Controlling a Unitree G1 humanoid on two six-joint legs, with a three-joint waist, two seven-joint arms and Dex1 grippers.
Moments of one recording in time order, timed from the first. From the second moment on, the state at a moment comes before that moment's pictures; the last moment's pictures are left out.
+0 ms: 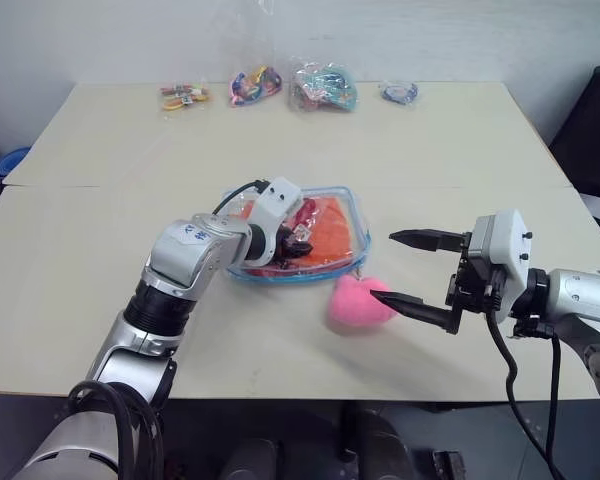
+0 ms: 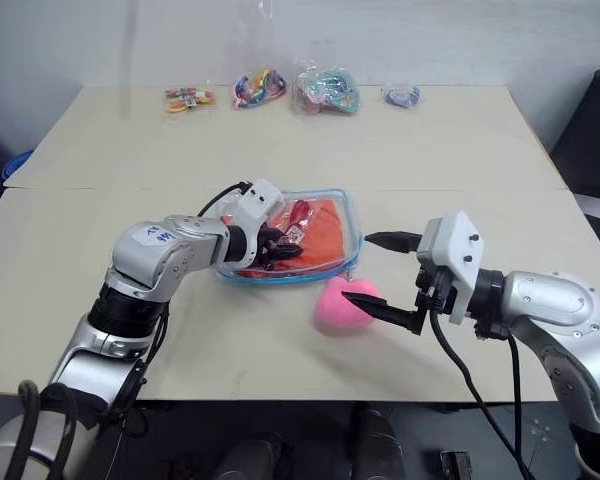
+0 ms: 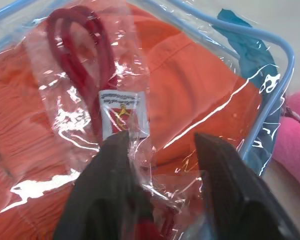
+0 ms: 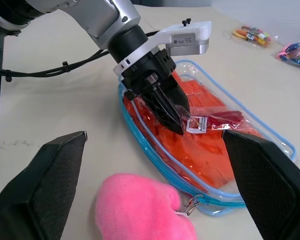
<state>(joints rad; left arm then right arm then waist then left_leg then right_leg) -0.88 0.40 -0.25 -0.03 -0.36 1.20 -0.39 -0.21 -0.85 -0.20 -0.64 0.72 0.61 0.83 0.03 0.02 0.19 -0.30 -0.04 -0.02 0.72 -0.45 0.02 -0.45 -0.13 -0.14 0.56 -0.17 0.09</state>
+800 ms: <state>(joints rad) -0.58 0.81 0.27 0.02 -0.19 1.08 -0.27 -0.42 -0.83 -0.04 -0.54 0.70 0.59 0.96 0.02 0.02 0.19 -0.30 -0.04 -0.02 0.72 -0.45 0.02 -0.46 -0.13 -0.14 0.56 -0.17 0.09</state>
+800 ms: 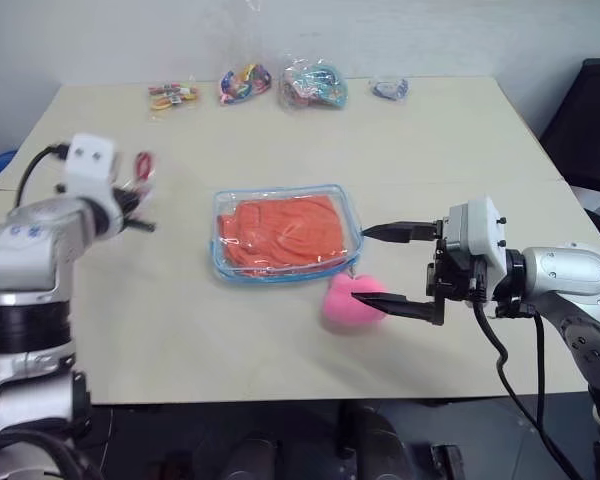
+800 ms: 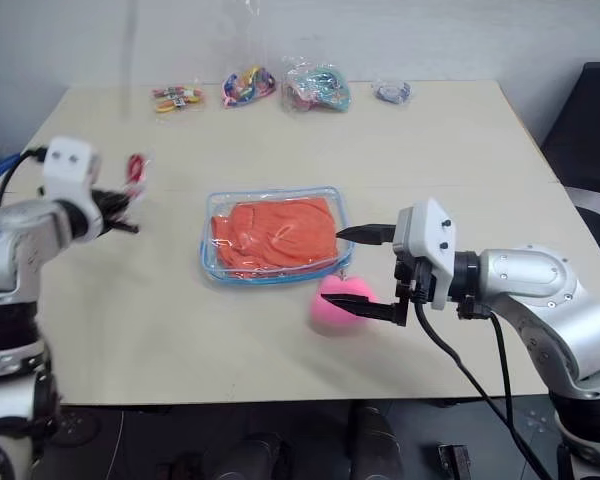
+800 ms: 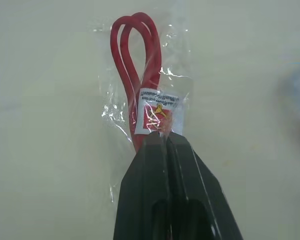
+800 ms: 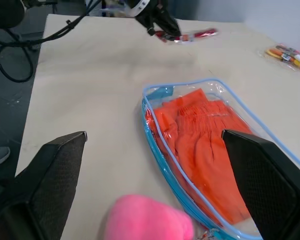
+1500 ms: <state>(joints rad) -0.29 0.86 0.49 0.13 -0.17 0.87 -0.27 -0.48 -0.79 0.02 -0.44 0.65 0.55 1.03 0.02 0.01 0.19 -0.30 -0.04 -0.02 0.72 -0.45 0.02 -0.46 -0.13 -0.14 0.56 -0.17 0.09</state>
